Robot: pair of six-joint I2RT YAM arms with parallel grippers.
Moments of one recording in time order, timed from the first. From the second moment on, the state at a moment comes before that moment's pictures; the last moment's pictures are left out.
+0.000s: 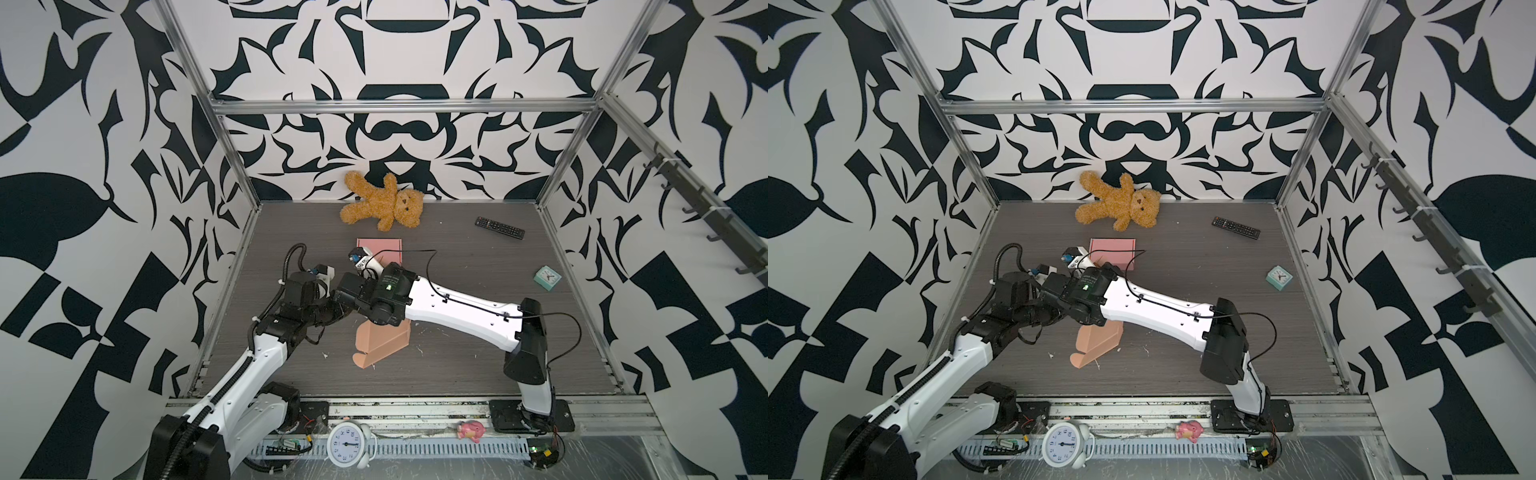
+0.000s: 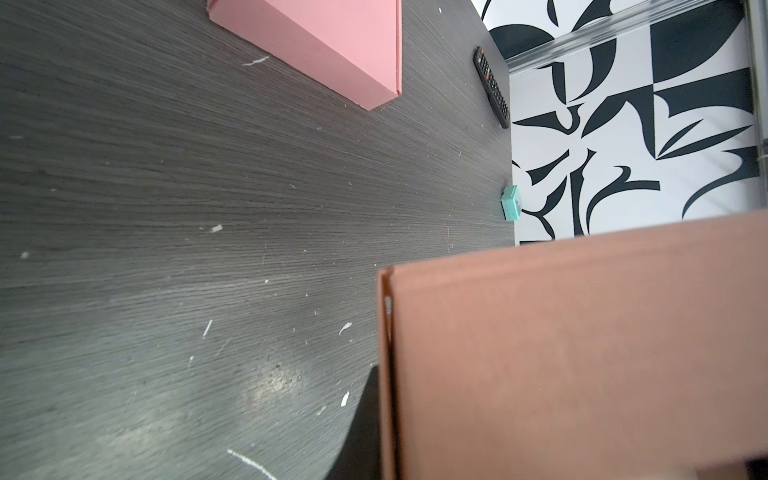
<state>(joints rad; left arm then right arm) -0.33 0.95 0.52 -0.22 0.56 -0.79 1.21 1.99 1.98 -1.28 0.96 0.36</state>
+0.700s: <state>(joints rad) -0.33 0.93 0.52 -0.25 0.55 -0.82 1.18 2.04 1.99 -1.26 1.00 0.34</state>
